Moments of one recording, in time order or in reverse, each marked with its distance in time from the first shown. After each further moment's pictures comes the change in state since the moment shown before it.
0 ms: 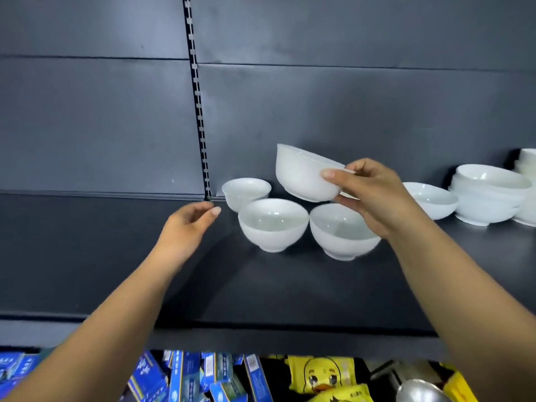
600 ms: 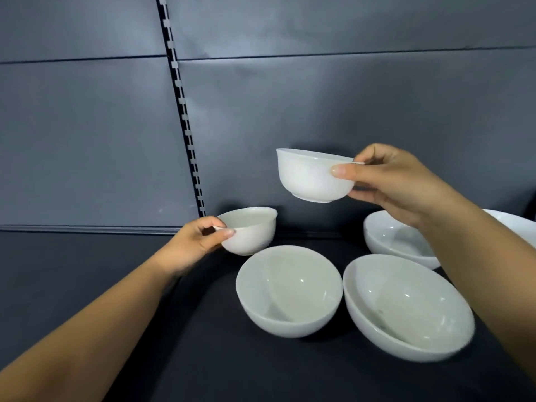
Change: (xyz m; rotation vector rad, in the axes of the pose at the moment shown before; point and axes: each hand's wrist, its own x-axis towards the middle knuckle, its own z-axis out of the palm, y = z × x) left_hand 0.135 -0.045 0.023 -0.137 -0.299 -0.046; right_hand 0.140 0.013 0.007 -0.099 -0.148 0.028
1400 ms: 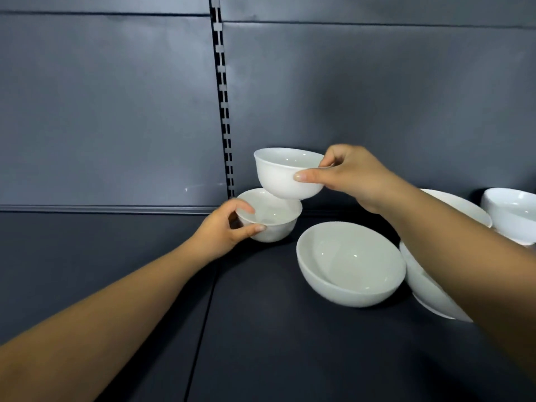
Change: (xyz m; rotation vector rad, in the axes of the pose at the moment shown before) left_hand -0.004 -0.022 -0.030 0.219 -0.102 0.213; right_hand 0.014 0.026 0.104 -0.428 0.000 -0.014
